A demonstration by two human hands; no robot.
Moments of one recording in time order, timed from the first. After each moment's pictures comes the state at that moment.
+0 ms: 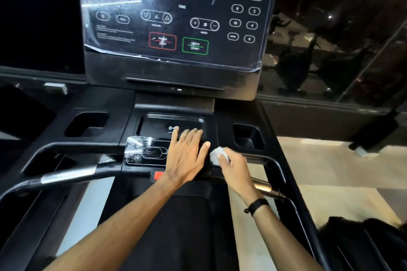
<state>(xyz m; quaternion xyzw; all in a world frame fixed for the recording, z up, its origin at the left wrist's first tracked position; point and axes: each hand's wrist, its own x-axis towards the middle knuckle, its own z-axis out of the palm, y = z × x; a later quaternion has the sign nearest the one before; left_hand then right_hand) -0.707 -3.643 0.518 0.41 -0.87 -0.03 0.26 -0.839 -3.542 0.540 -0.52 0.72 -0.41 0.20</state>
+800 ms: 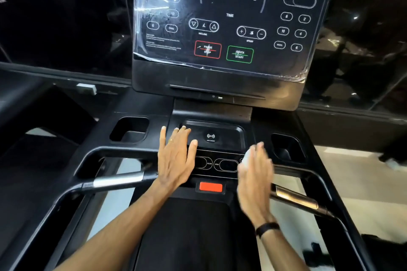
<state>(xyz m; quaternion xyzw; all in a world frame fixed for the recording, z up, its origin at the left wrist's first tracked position) -0.589 -3.697 0.519 0.48 -0.80 -0.07 0.35 -0.770 -3.576 0.494 -0.53 0.79 -0.30 -0.10</state>
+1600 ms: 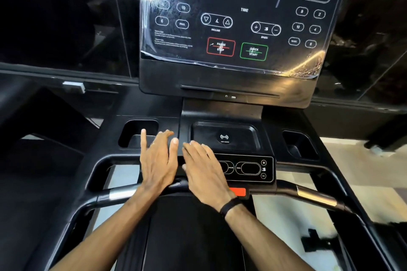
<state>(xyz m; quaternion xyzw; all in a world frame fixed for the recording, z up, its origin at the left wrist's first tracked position) -0.513 -3.747 0.505 0.51 -0.76 -0.11 0.39 -0.636 -3.667 0.519 -0.75 0.65 -0.11 -0.07</state>
